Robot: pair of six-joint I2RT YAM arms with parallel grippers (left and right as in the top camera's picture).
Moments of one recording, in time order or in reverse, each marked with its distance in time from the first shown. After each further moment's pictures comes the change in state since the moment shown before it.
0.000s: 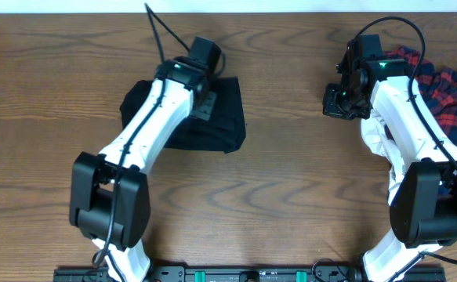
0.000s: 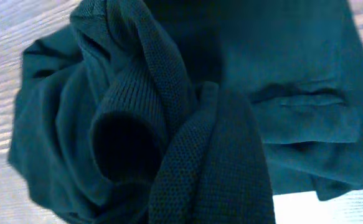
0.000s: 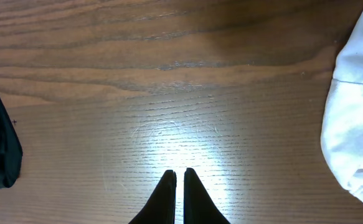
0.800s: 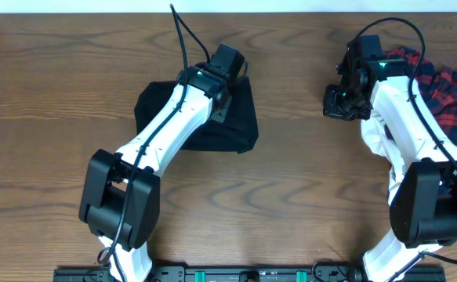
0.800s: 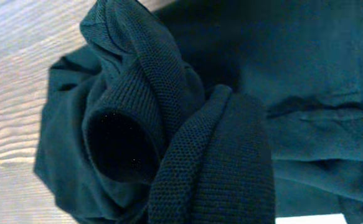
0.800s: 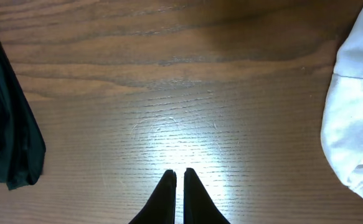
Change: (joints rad) left arm -0.084 0.022 0.003 0.055 -0.110 -0.068; right arm 0.000 0.000 0.000 -0.010 0.000 0.000
